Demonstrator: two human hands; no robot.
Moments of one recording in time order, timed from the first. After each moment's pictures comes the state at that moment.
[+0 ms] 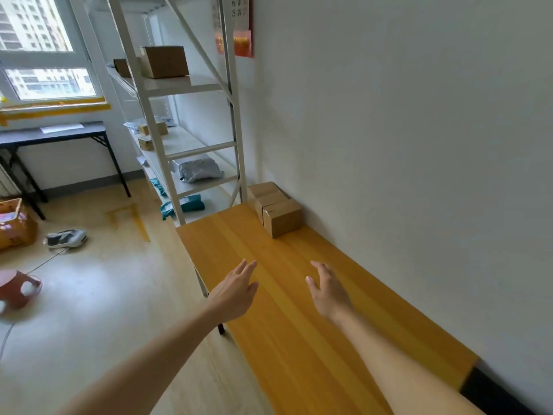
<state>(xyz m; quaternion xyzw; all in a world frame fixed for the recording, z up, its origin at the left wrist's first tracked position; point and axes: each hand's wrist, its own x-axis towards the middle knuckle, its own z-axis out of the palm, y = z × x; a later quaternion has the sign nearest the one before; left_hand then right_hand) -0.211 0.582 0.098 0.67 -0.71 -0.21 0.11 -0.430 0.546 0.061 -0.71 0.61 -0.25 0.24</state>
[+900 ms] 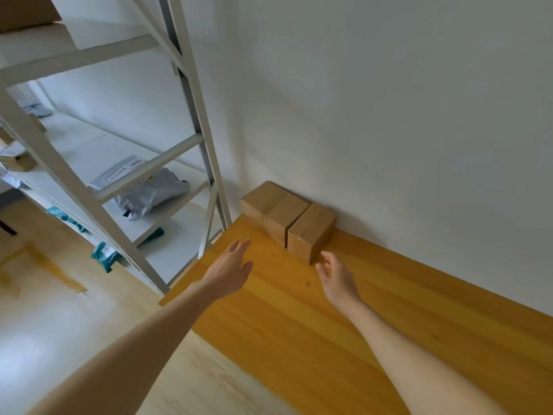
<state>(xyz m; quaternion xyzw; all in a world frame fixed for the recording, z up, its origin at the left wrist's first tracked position) 0.013 0.186 0.055 0.54 -0.80 -0.25 0.05 -0.212 0.271 0.011 -0.48 0.77 -0.32 0.29</state>
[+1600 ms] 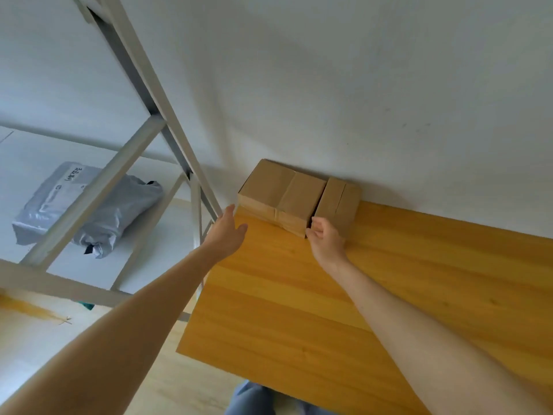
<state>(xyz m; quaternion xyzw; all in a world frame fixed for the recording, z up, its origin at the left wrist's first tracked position) 0.019 -0.018 0.002 0.53 -0.78 -0.34 0.02 -0.152 0.114 -0.026 -0.30 0.80 -0.40 0.33</state>
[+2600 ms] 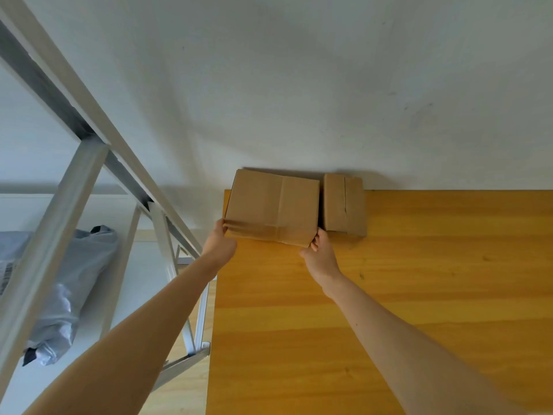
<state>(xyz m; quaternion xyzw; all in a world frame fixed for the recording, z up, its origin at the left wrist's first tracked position) 0.002 -0.124 -0.064 0.48 -0.68 -0.56 0.01 -0.111 0.050 -0.068 -0.05 0.79 -0.49 0.37</state>
